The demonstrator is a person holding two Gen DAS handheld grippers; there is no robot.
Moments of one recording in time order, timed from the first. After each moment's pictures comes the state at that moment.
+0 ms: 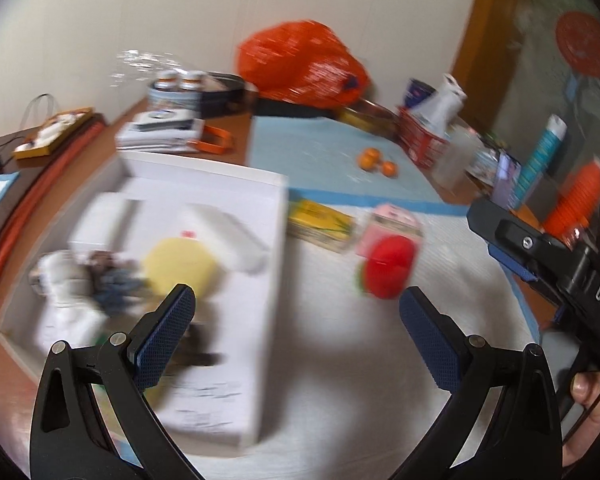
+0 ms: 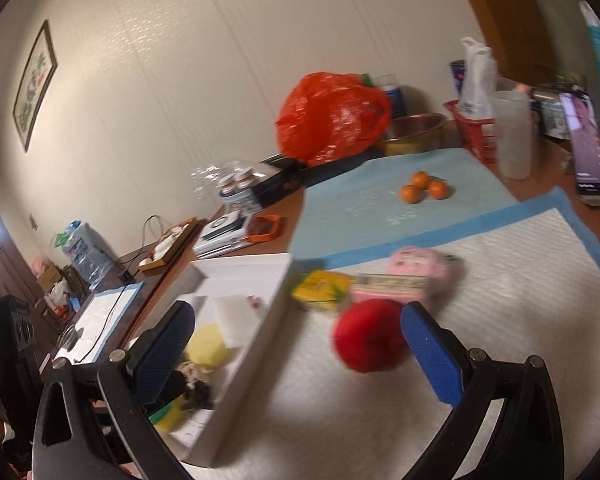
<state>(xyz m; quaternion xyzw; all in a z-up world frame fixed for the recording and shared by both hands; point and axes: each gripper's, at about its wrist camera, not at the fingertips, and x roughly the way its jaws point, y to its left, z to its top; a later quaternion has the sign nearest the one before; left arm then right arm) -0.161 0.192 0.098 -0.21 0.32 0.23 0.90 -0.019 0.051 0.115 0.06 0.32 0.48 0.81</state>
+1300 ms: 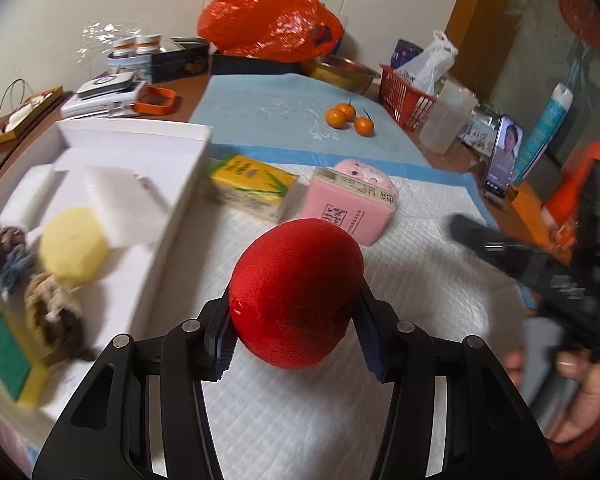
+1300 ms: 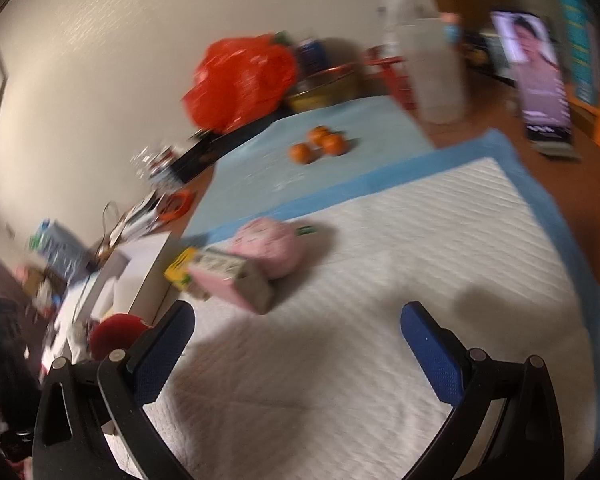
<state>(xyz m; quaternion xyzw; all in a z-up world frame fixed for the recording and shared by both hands) -0.102 0.164 0.060 -0.22 0.35 0.22 0.88 0.073 0.012 0.054 0.03 0.40 0.45 0.80</state>
